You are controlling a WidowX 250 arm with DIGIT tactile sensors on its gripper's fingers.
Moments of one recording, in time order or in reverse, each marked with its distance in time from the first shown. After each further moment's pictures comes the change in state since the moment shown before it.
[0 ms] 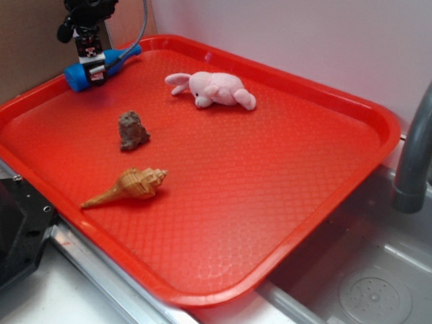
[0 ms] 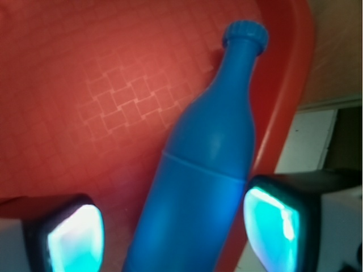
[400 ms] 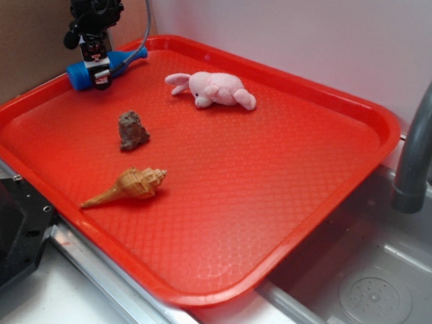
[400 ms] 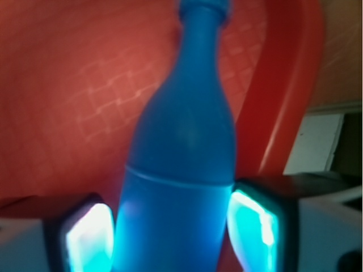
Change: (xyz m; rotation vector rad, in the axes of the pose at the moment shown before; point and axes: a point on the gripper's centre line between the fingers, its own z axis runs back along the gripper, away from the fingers) arm 0.011 -0.002 -0.012 0.004 0.010 -0.025
